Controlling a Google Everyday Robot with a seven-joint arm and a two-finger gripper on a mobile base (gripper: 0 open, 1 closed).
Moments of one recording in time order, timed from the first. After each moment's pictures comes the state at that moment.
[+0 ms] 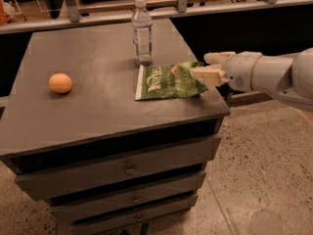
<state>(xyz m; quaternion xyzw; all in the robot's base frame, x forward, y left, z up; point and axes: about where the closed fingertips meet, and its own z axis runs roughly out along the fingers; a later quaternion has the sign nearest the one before) 0.625 -0.144 0.892 -0.37 0.71 0.18 0.57</state>
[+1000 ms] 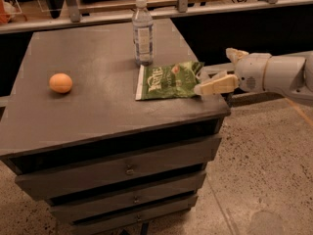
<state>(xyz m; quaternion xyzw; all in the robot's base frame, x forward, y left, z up) 0.617 -0.167 0.887 -0.38 0.71 0.22 0.55</state>
